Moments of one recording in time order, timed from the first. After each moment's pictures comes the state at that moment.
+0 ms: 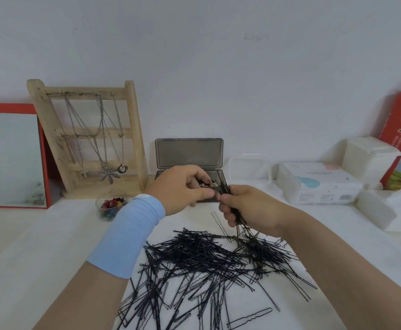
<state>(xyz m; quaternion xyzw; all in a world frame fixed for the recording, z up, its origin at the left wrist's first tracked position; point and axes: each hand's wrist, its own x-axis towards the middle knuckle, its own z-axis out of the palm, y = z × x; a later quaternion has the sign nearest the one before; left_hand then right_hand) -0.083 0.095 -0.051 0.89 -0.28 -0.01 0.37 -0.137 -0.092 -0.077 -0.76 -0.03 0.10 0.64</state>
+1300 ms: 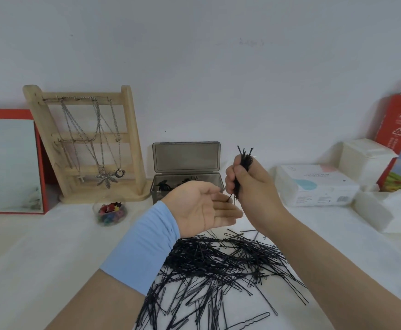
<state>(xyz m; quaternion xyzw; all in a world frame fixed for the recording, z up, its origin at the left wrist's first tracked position) -0.102 0.060 -0.057 0.50 -0.09 -0.44 0.74 -0.132 -0.081 -0.065 -0.62 -0.06 -0.21 0.75</state>
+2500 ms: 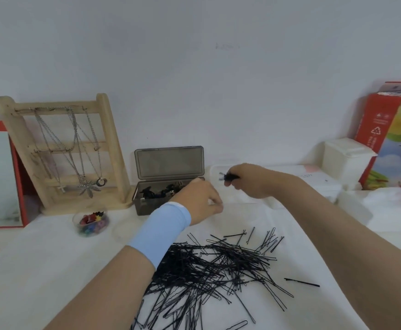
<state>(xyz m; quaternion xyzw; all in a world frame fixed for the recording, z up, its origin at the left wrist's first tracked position) -0.061 0.014 -0.072 0.91 -0.36 -0.03 0.19 -0.086 -0.168 -0.034 -0.98 -0.03 0.03 0.18</state>
